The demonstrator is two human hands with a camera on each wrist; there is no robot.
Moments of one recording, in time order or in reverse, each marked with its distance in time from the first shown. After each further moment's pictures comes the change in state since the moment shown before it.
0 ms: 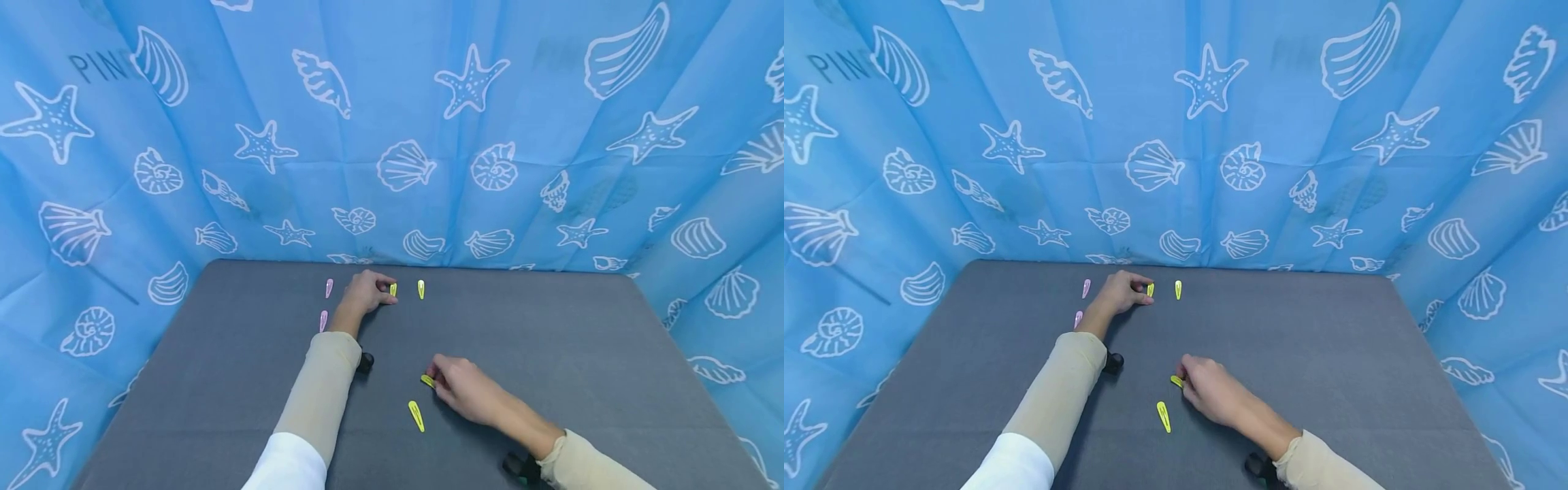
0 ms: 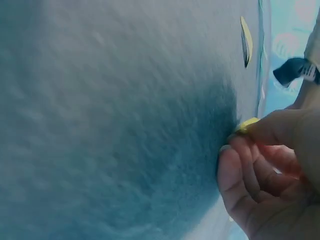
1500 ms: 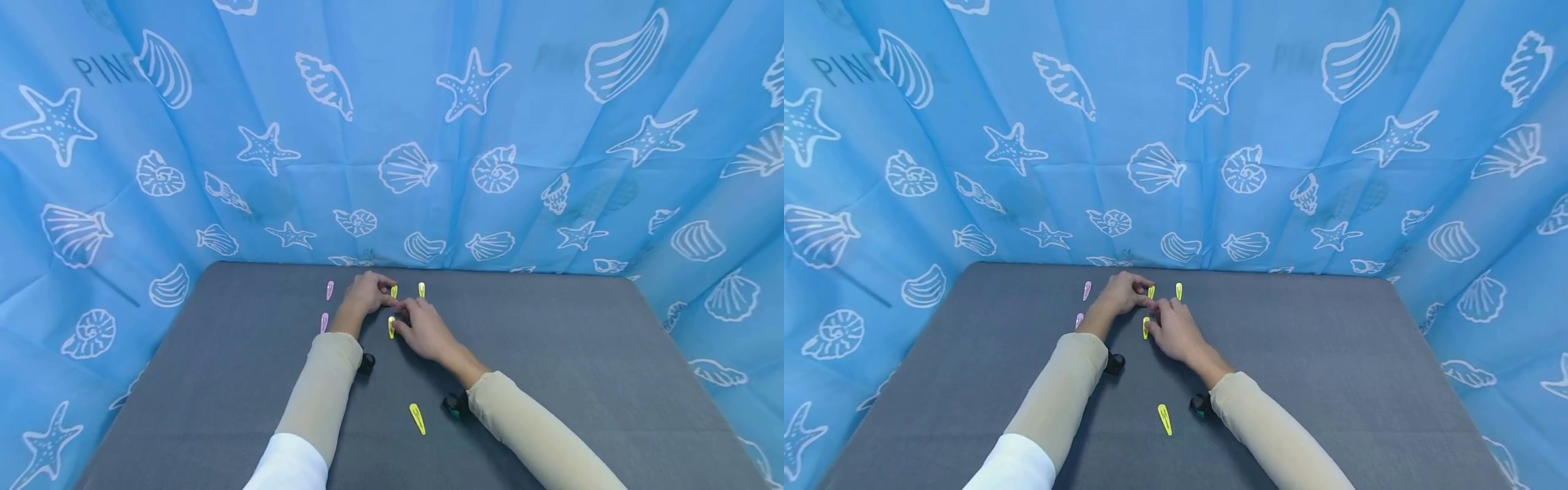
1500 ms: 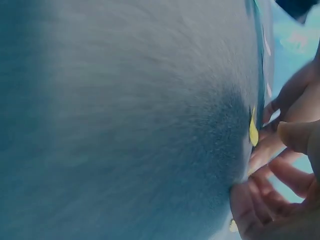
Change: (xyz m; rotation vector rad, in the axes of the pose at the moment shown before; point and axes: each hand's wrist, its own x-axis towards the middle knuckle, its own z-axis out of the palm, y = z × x) left_hand 0.004 0.001 -0.001 0.036 -0.009 -0.016; right_hand 0.109 0.004 0.010 0.059 0.207 0.231
